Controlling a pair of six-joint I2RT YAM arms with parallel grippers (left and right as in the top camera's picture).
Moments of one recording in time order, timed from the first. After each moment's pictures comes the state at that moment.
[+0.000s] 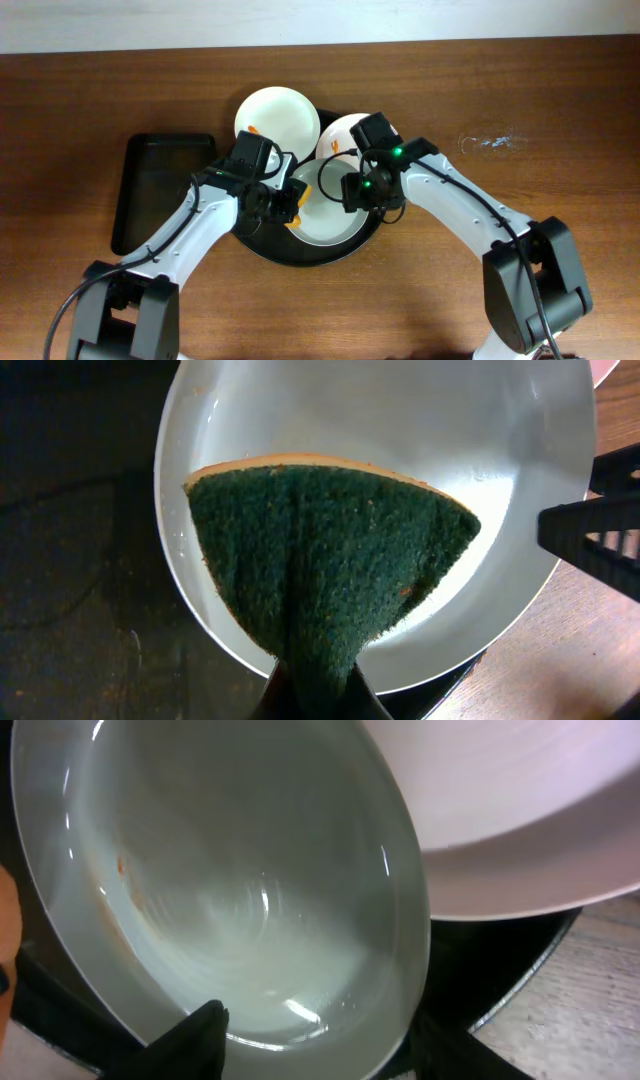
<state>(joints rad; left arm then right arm) -0.33 1.68 1.06 -0.61 0.36 -0.18 0.46 1.83 1.29 -0.80 -0.18 0.38</state>
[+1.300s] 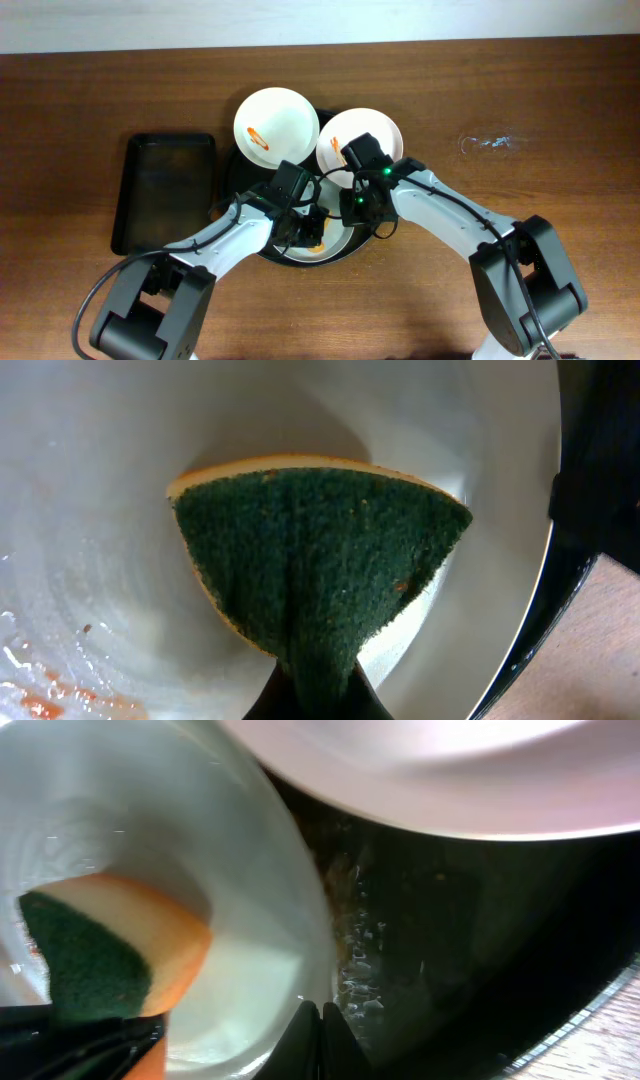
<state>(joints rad) -0.51 1.76 0.93 -0.43 0.31 -0.40 0.51 1.84 1.17 -0.68 -0.16 0.45</state>
